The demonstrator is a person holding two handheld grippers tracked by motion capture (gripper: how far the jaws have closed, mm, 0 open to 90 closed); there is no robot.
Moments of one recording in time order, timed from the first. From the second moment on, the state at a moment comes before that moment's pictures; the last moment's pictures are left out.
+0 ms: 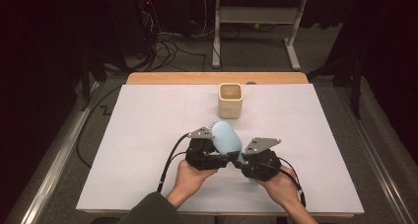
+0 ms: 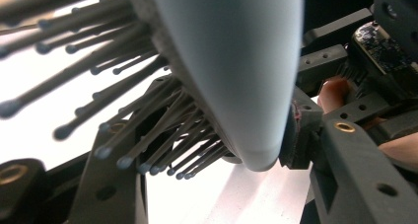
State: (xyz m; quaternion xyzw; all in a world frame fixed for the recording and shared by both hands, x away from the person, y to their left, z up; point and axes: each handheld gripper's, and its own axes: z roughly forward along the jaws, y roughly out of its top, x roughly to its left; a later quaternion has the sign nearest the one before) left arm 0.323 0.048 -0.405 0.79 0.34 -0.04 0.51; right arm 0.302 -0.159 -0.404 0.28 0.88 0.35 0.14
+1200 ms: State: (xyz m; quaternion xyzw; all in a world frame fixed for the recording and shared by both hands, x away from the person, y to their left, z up) left arm 0.323 0.066 -0.384 0.80 0.34 -0.02 0.50; right arm 0.303 -0.168 -0.404 0.29 0.86 0.41 0.12
